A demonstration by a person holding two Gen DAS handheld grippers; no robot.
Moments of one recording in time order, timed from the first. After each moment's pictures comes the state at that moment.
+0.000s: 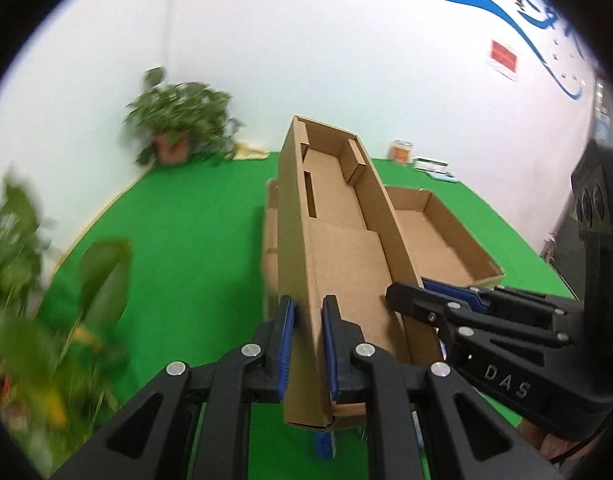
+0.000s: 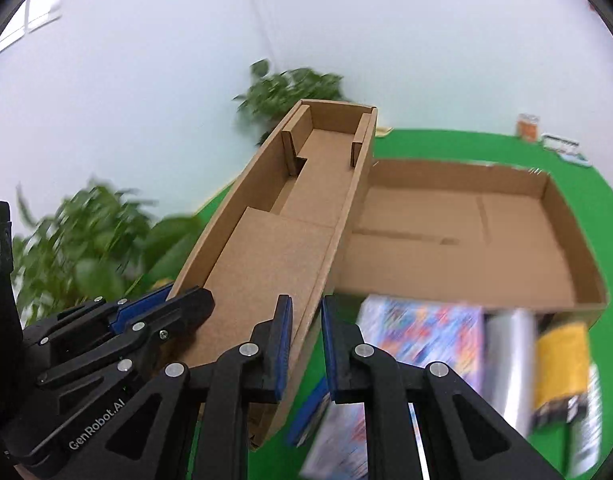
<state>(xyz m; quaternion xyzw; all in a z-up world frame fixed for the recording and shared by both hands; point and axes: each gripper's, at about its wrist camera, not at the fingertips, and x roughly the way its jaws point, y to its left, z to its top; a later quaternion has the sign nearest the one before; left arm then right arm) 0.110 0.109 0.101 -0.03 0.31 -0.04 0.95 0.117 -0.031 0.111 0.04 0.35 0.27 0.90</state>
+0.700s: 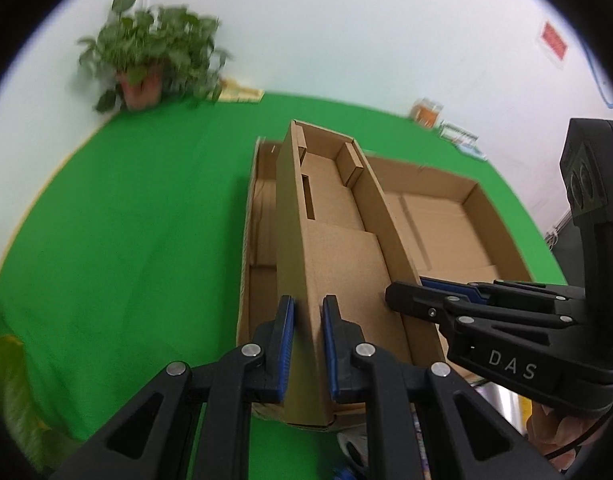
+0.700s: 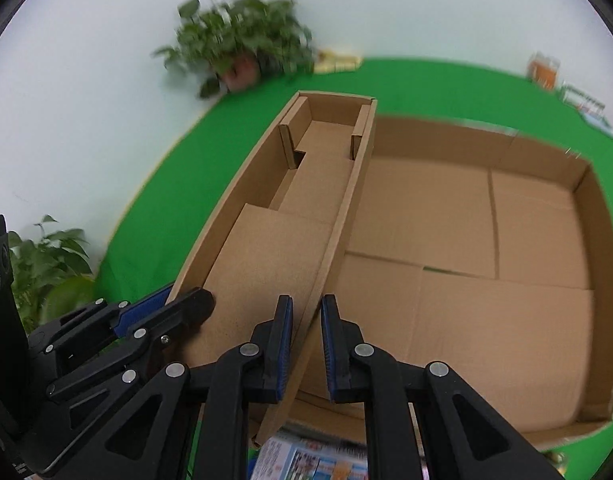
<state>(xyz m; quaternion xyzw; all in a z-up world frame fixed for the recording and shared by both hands) 0.281 0.126 0.038 -0.08 0.43 -0.05 0.90 0.371 0.001 0.058 0.03 0.51 0.24 0.82</state>
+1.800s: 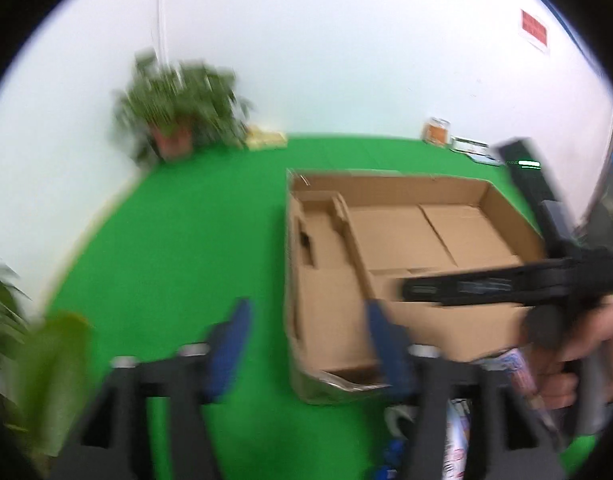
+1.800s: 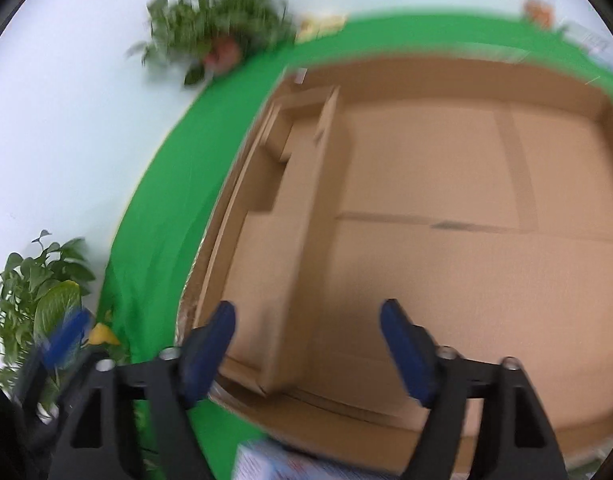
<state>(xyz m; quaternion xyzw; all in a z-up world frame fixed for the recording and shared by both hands) 0.209 0.131 0.076 0.03 0.32 0.01 0.95 0.362 -0.028 0.003 0.08 0.52 0.24 0.82</state>
